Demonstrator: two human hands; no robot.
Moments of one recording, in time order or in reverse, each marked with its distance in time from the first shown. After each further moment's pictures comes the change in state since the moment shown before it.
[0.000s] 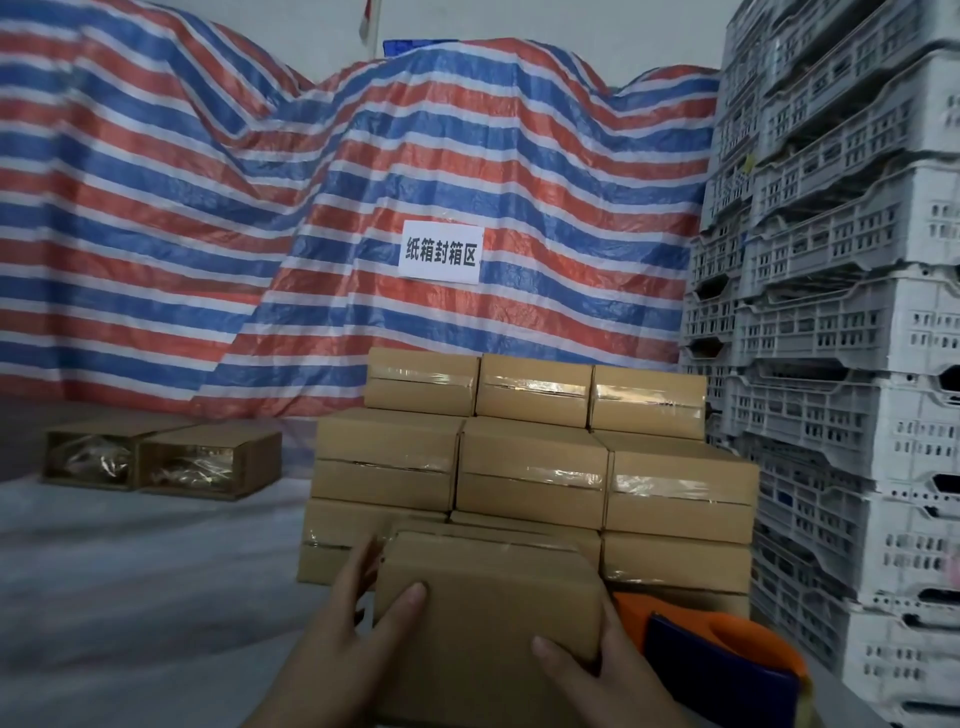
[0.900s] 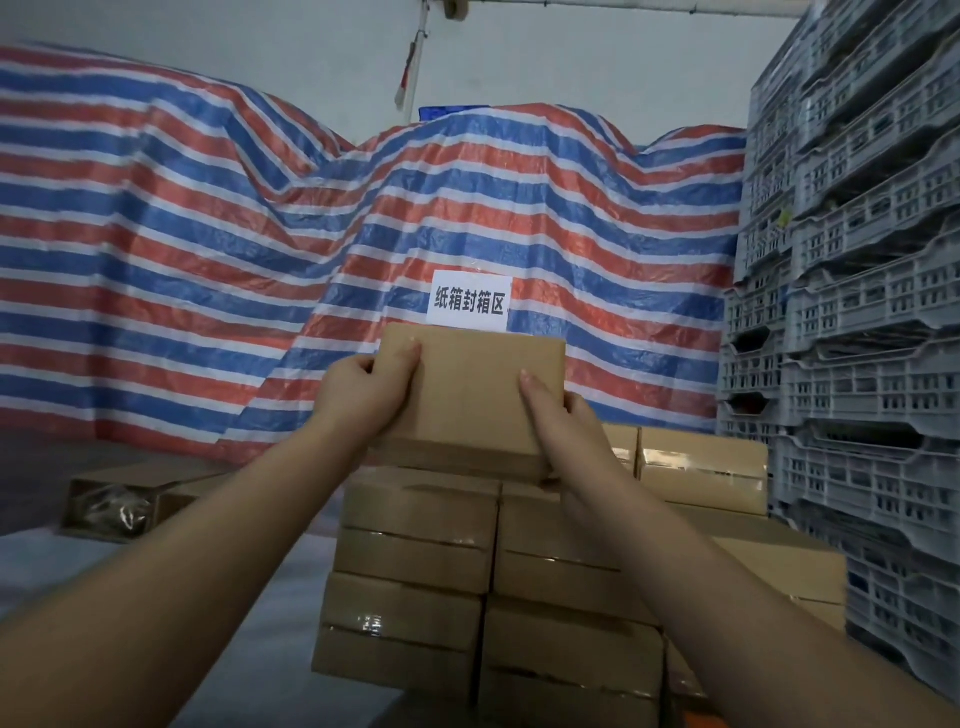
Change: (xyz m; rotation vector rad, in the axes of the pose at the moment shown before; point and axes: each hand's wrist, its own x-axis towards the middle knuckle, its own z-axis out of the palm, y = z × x) left_hand 0.159 0.175 -0.056 0.062 0.359 0.219; right_hand 0.153 -0.191 0.009 0.292 0.221 -0.165
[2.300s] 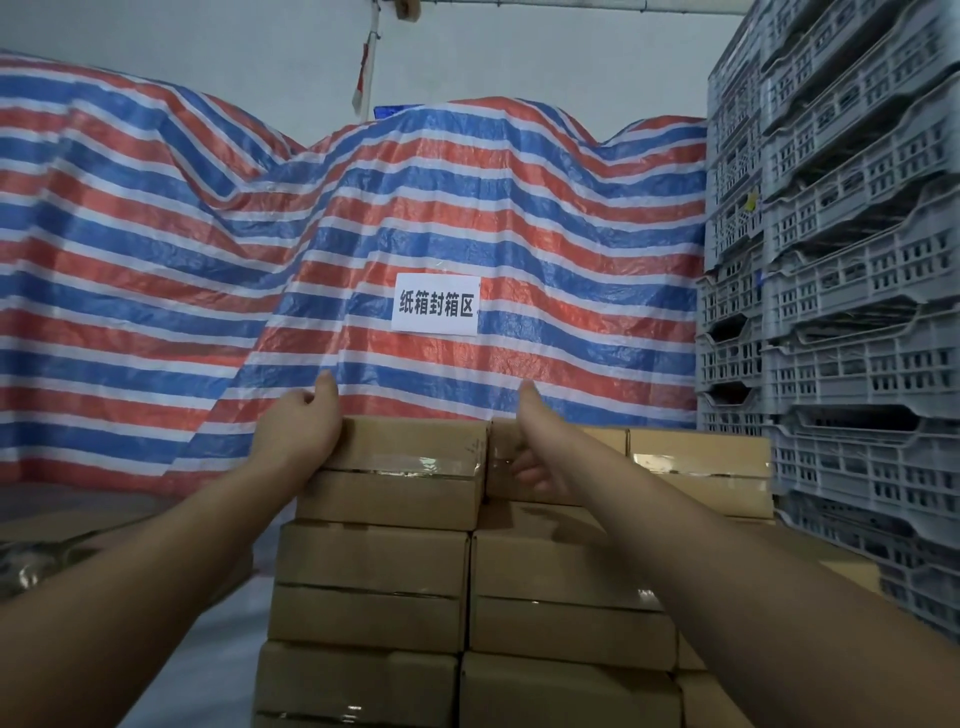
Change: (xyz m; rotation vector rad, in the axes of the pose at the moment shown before) left_hand 0.087 -0.068 0.031 0.314 0.129 -0.009; right_hand 0.103 0.022 -0.009 -0.252 -0.033 0.353
